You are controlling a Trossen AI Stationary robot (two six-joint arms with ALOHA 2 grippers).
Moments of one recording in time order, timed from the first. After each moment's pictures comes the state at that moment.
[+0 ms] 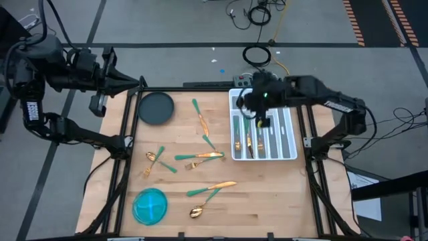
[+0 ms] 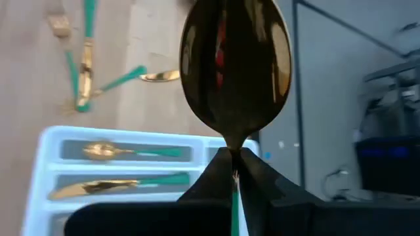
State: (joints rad) left arm 0.32 1.21 2.21 -1.13 0.33 0.11; right arm -0.16 1.54 1.93 -1.28 0.29 -0.42
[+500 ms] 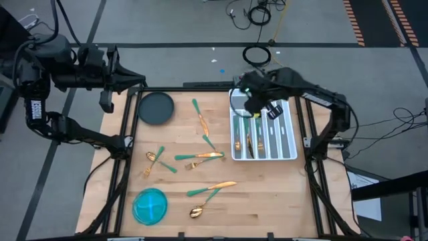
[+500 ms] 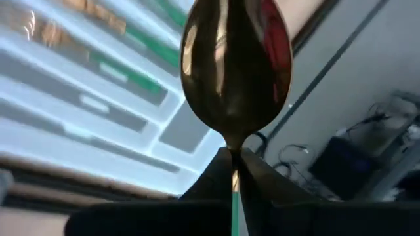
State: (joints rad) left arm 0.32 1.23 2.21 -1.14 0.24 0.06; right arm -0.26 1.72 1.98 -1.57 0.38 -1.00
